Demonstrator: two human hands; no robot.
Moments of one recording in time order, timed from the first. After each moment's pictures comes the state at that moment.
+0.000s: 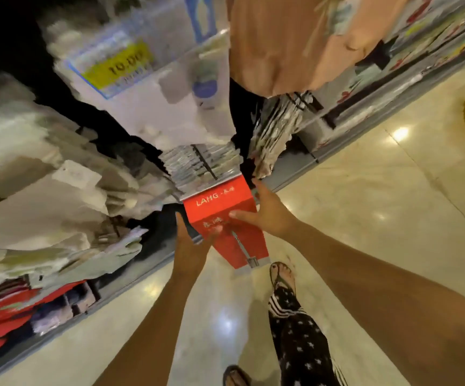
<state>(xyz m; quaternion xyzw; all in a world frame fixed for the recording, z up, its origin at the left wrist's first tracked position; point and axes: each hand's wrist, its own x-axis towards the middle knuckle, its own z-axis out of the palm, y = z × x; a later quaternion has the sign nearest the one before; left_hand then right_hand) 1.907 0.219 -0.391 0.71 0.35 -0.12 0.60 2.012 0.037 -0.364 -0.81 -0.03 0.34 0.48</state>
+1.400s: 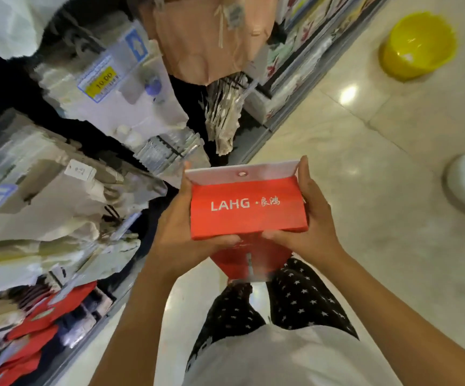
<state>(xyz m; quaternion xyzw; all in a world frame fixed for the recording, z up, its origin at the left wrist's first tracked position) 1.858 0.175 -0.143 0.83 -0.01 -0.19 0.52 1.829 -0.049 -0.175 -0.82 0.03 0.01 0.57</state>
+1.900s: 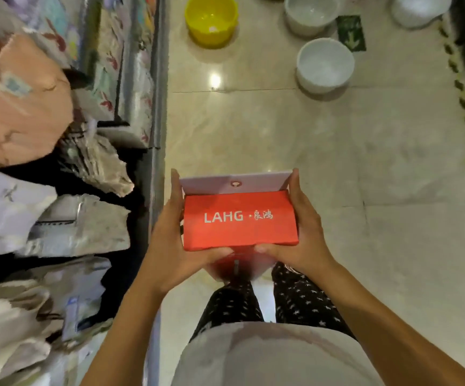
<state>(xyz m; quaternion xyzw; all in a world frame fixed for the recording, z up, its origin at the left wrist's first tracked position) 1.780 0.079 -0.121 0.73 -0.34 -0.37 0.46 1.607 -0.065 -0.143 -0.78 0.33 -0.19 0.50</state>
